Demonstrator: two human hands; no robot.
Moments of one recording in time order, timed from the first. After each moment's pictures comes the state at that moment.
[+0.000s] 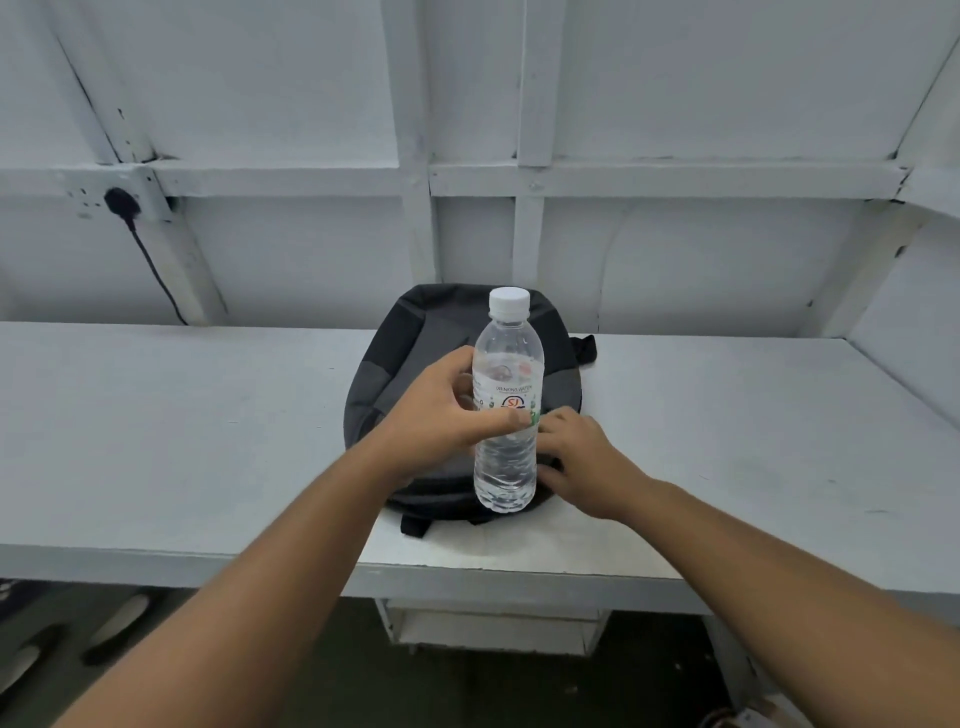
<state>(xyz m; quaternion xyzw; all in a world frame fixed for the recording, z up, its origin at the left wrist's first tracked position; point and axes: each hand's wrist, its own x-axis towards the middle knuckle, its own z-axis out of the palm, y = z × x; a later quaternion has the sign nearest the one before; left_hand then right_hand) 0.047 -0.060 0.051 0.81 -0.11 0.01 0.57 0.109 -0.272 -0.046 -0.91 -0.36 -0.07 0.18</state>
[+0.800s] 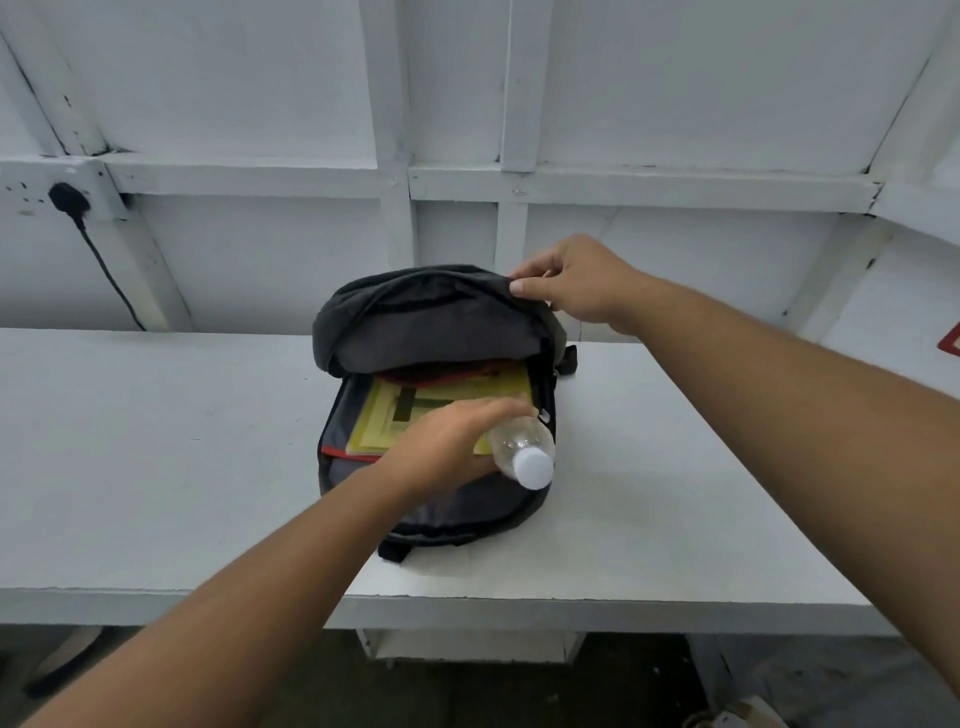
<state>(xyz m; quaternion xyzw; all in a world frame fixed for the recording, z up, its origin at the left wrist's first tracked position) 0.103 -0.065 0.000 0.92 -0.30 0.10 0.23 0.196 -0.251 0.135 -0.89 -0.21 0.00 0.40</state>
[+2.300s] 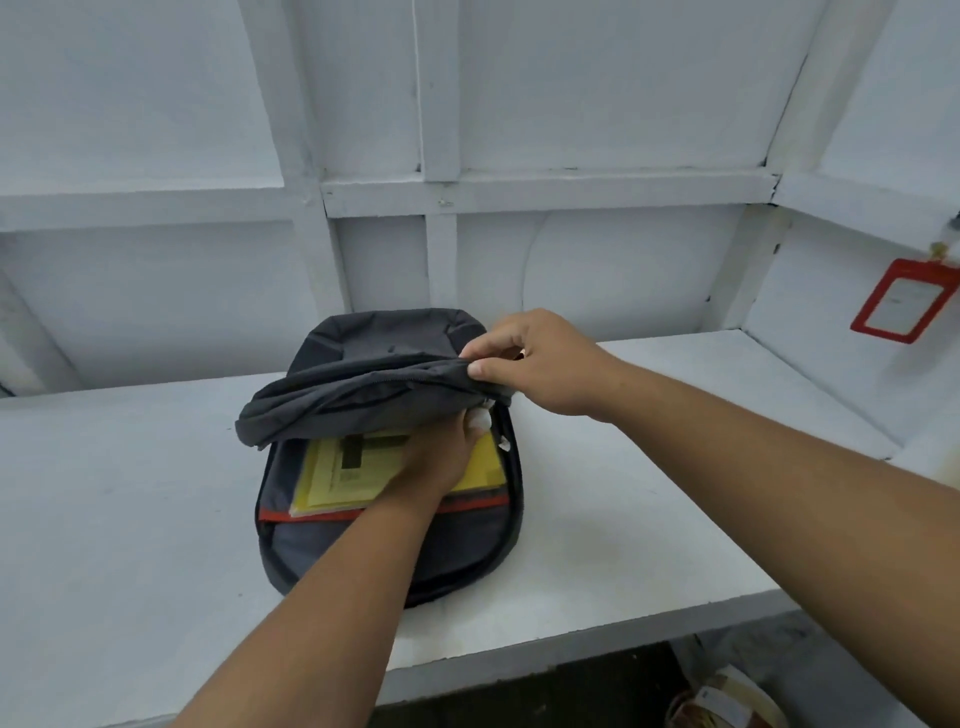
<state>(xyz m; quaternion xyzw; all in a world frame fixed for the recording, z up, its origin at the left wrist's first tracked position) 0.210 -0.115 -0.061 0.96 -0.09 0.05 0.28 0.157 -0.262 0.099 -0.91 -0.20 -0.02 0.37</state>
